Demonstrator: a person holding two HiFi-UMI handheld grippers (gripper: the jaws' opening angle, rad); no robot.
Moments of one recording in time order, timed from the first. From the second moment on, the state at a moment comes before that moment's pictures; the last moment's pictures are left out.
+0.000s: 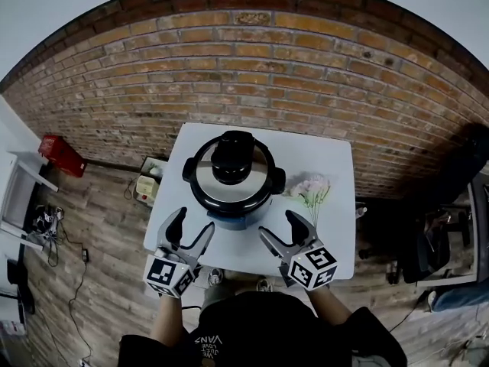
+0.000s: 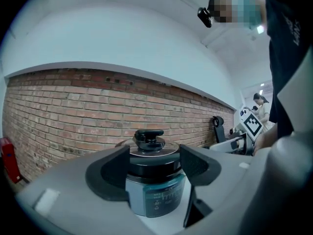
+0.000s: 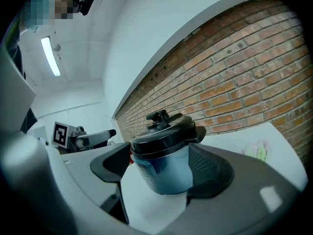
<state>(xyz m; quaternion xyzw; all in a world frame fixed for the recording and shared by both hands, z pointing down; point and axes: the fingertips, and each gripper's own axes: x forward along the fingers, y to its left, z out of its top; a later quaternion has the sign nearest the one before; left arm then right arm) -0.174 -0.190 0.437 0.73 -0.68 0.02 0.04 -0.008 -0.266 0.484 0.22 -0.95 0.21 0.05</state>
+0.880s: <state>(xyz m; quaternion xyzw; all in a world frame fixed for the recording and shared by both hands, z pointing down) -0.198 -0.314 0.405 0.89 -0.43 0.12 -0.04 -0.030 -0.269 0.479 0.39 -0.89 0.23 0.00</state>
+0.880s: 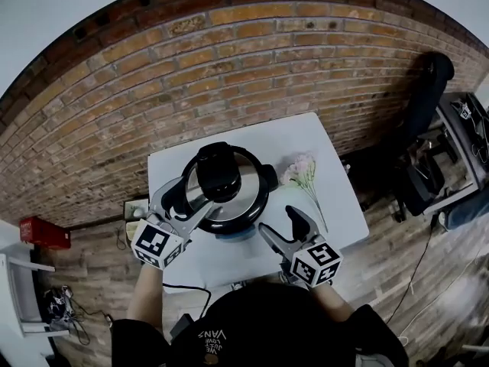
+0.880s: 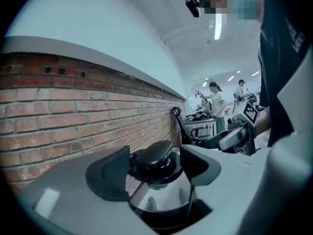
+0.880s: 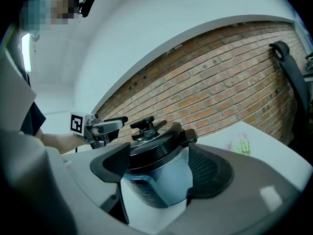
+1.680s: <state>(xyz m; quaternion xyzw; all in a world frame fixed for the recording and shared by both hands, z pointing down) -0.137 -0.354 0.436 0.94 -0.20 0.26 -0.03 0.008 -0.265 0.487 0.46 -0.85 0.24 -0.01</state>
